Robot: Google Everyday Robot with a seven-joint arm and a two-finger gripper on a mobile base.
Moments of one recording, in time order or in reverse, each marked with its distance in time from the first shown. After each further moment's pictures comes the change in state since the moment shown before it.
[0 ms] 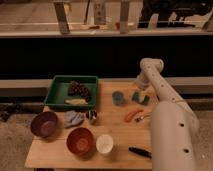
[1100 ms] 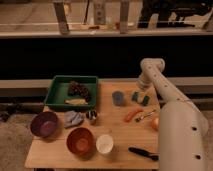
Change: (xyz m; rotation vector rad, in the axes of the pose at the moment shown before) arm 0.008 0.014 0.000 -0.005 0.050 0.271
